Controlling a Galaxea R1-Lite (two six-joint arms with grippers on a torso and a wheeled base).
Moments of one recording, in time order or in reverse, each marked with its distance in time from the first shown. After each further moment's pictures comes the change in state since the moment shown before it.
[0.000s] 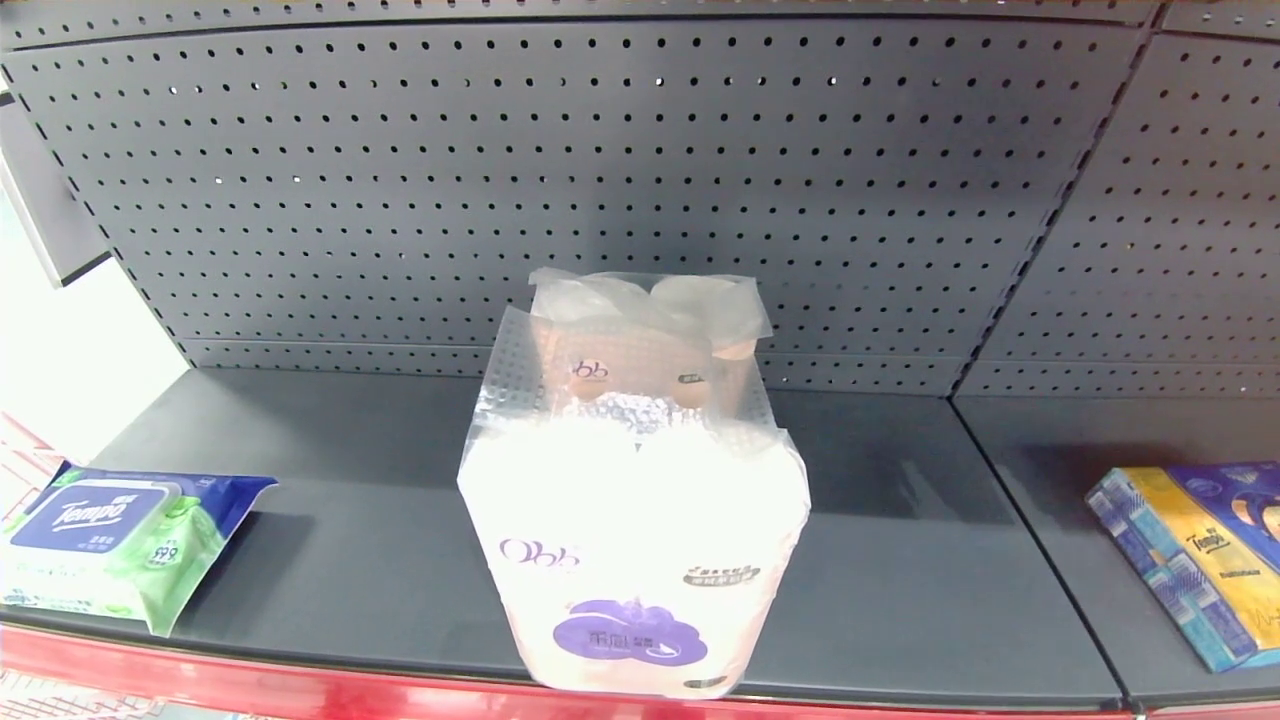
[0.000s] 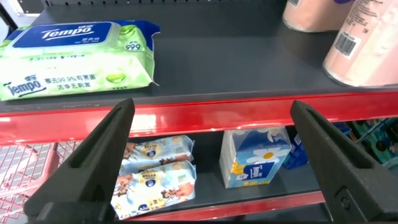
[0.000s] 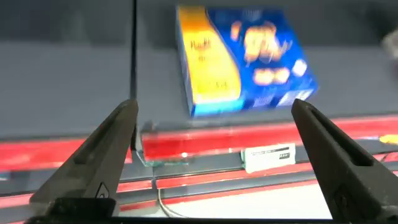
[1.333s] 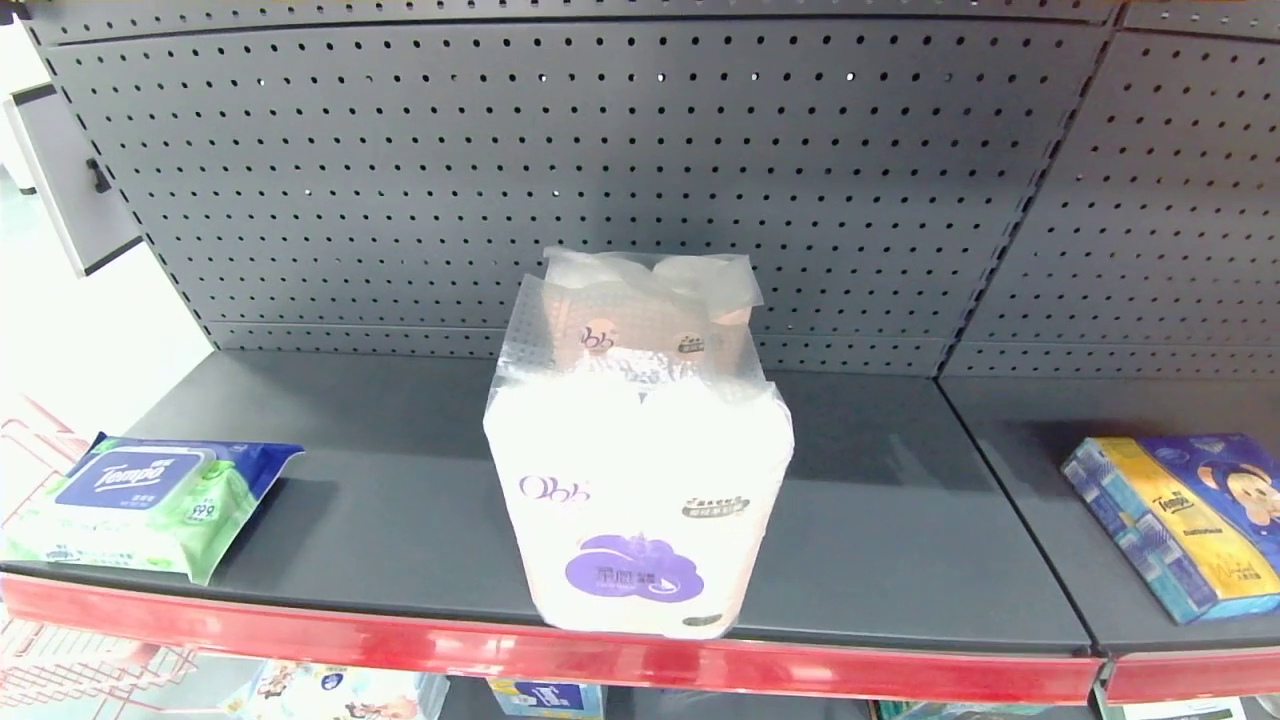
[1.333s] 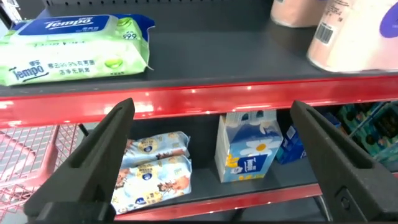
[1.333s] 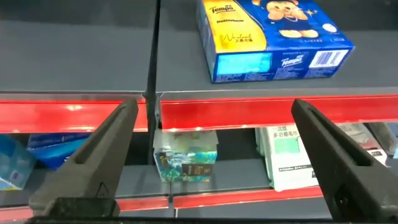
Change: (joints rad) left arm 0.000 0.000 0.064 -0.098 -0.019 0.002; right arm 0.025 -0.213 0.298 -0.267 0.058 0.056
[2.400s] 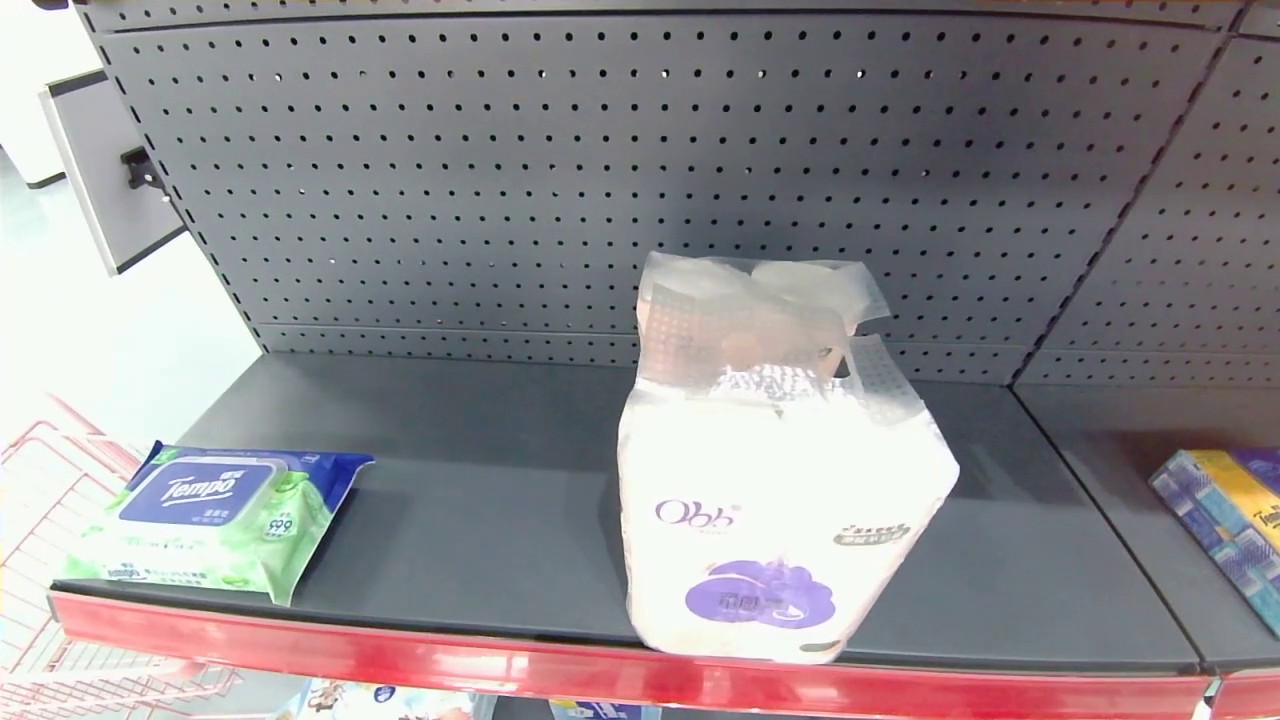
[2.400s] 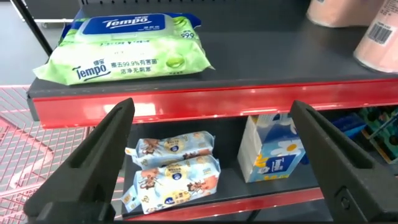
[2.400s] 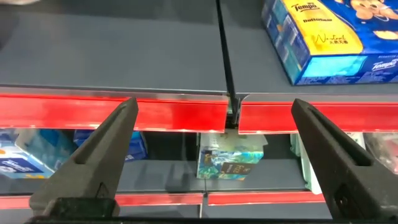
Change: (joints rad) left arm 0.000 0.000 0.000 0.001 -0.001 -0.001; right arm 0.000 0.001 0.000 0.033 0.062 0.012
